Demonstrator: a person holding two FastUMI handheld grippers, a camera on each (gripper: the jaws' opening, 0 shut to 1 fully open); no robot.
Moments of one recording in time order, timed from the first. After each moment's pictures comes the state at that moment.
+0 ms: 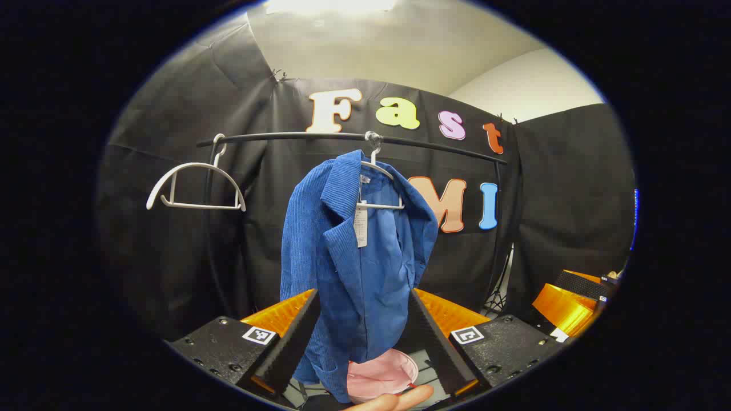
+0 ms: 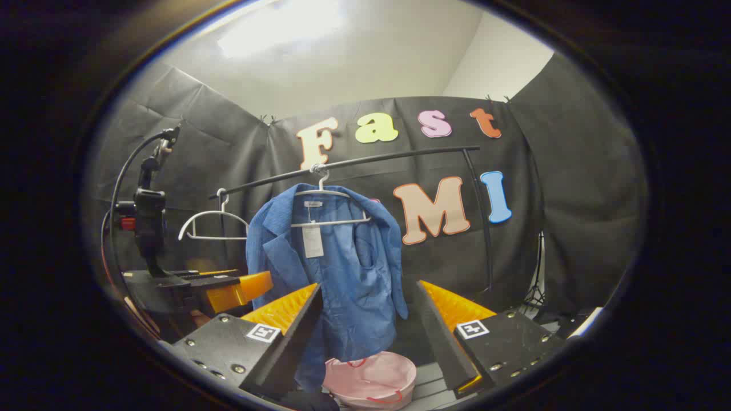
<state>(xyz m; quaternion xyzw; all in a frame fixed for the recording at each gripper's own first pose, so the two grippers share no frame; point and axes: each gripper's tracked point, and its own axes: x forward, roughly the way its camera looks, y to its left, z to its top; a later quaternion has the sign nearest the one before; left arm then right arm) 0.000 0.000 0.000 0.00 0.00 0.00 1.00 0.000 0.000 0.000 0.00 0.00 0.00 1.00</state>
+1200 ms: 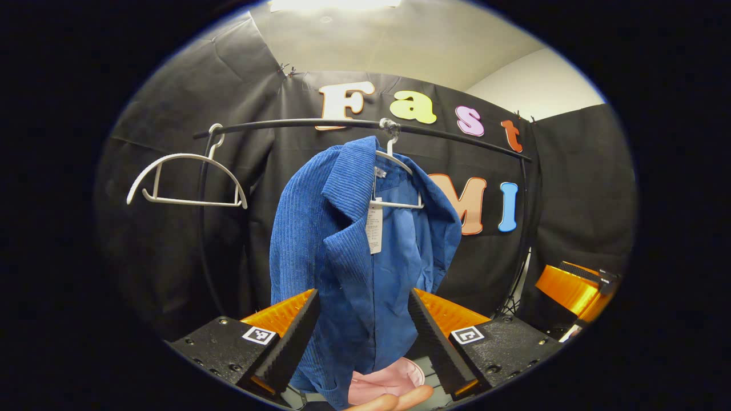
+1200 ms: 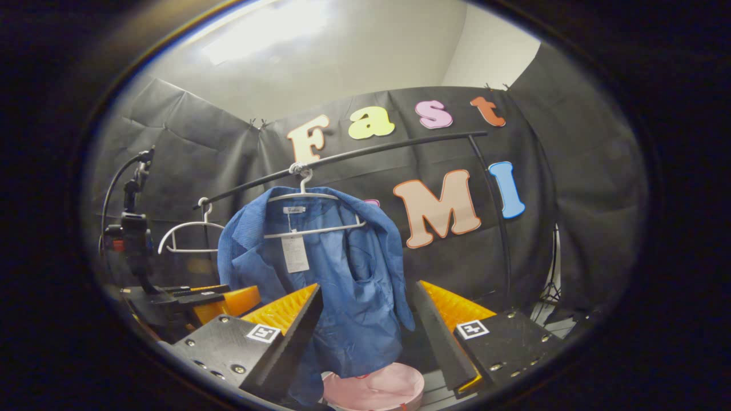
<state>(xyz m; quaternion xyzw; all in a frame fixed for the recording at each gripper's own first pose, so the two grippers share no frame) 0.058 0.021 -0.003 -0.01 0.00 0.04 1.00 0.106 -0.018 0.004 0.02 0.00 0.02 1.00</state>
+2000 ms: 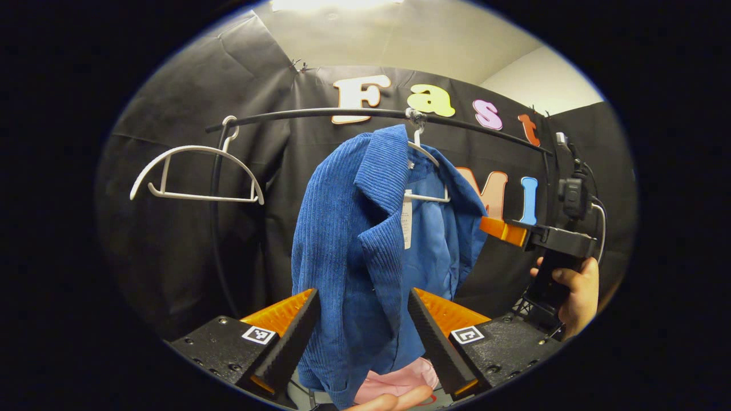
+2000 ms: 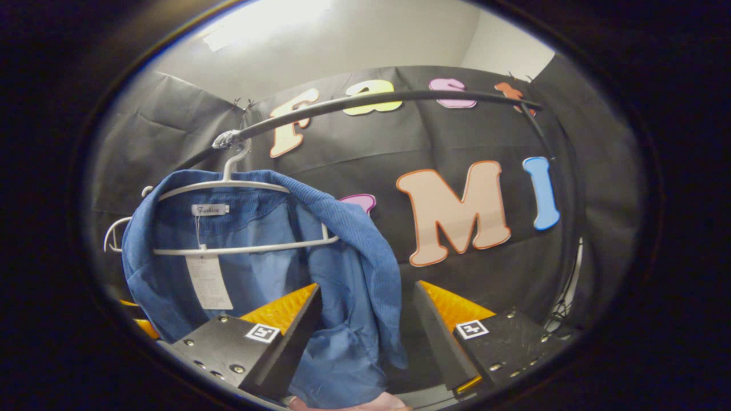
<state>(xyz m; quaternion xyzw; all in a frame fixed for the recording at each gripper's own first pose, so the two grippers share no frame) 0.072 0.049 -0.011 0.00 0.01 0.08 1.00 0.341 -0.034 -0.001 0.01 0.03 0.05 1.00</state>
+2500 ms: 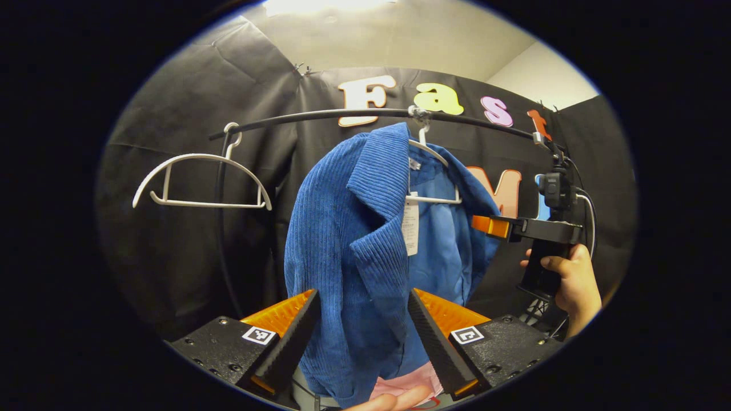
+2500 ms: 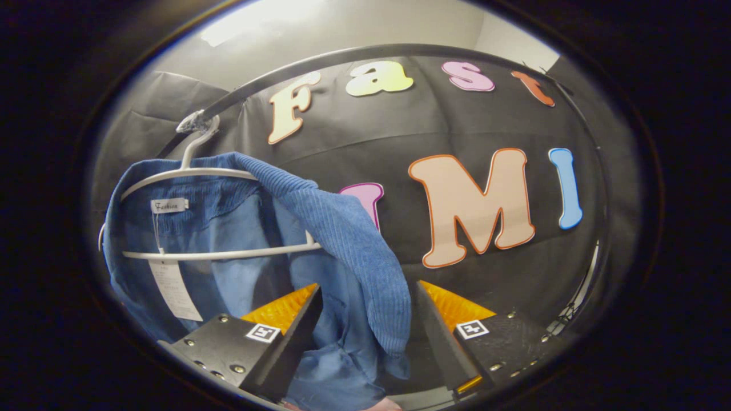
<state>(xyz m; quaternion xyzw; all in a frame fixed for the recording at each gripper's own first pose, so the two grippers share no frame) 0.091 0.054 -0.004 0.01 0.00 0.13 0.99 0.401 -0.033 -0.011 0.01 0.05 0.06 1.00</state>
